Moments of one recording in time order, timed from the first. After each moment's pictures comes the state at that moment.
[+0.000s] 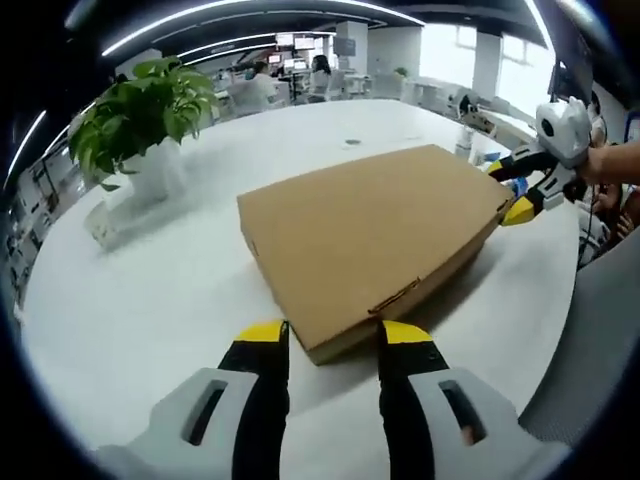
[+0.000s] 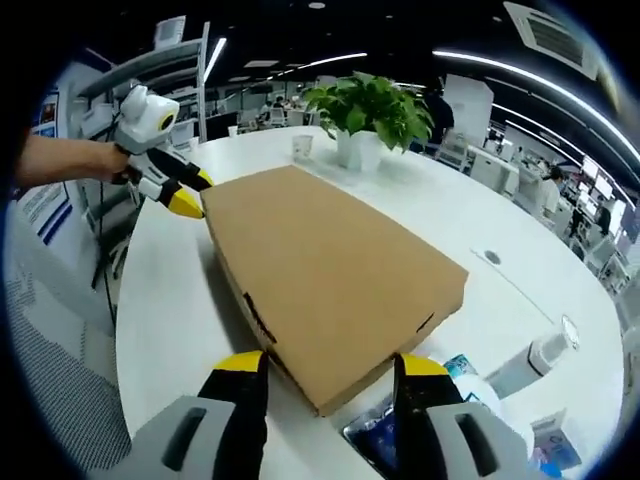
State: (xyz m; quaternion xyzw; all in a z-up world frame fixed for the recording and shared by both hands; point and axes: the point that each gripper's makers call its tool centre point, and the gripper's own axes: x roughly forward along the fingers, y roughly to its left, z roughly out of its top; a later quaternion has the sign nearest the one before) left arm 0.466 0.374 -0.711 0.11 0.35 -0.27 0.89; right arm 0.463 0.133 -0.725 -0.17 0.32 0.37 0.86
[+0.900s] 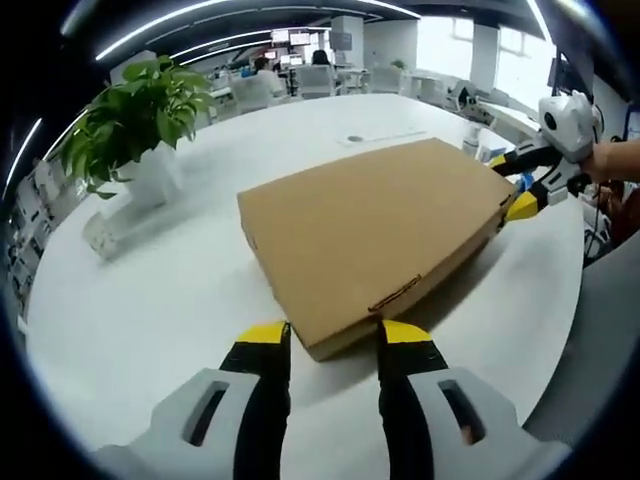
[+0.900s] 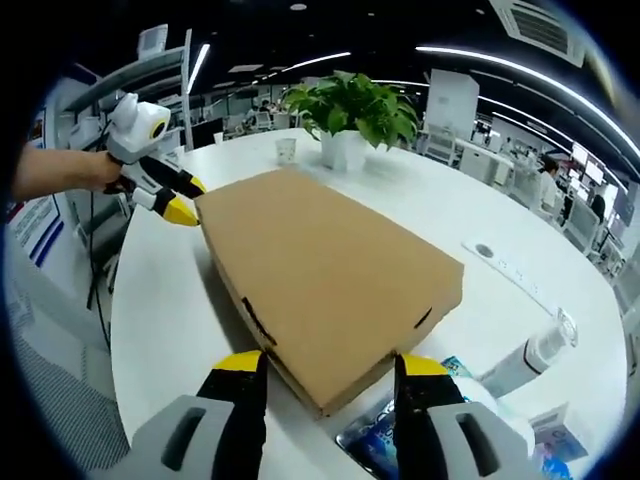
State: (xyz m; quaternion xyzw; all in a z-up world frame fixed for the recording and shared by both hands) left arm 0.474 0.373 -0.711 0.12 0.36 -0.26 0.89; right arm 0.470 0.128 -0.722 -0.13 0.33 0.35 0.87
